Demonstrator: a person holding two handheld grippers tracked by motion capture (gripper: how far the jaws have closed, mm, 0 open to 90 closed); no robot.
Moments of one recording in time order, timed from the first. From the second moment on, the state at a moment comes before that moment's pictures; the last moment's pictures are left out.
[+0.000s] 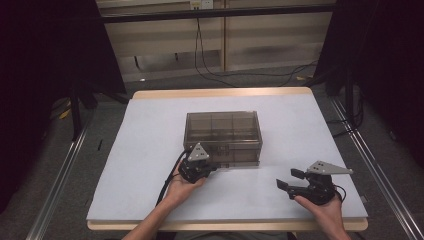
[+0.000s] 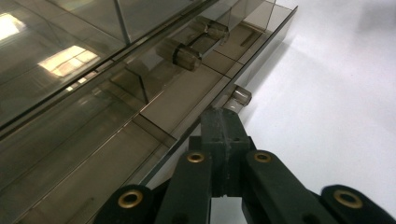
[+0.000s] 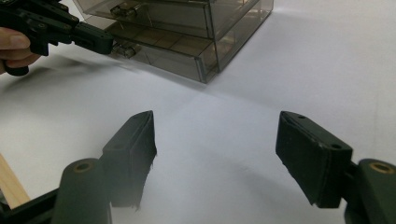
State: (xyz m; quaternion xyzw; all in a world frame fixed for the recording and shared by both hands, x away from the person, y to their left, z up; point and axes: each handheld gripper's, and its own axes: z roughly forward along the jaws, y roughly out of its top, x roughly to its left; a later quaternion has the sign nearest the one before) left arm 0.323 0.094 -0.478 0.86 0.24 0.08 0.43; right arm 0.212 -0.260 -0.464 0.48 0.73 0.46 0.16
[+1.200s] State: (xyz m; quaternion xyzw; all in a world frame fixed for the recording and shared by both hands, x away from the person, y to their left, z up) left arm 0.335 0.088 -0.480 0.86 0.27 0.11 0.43; right arm 0.213 -0.260 -0.464 0.48 0.73 0.46 0.15
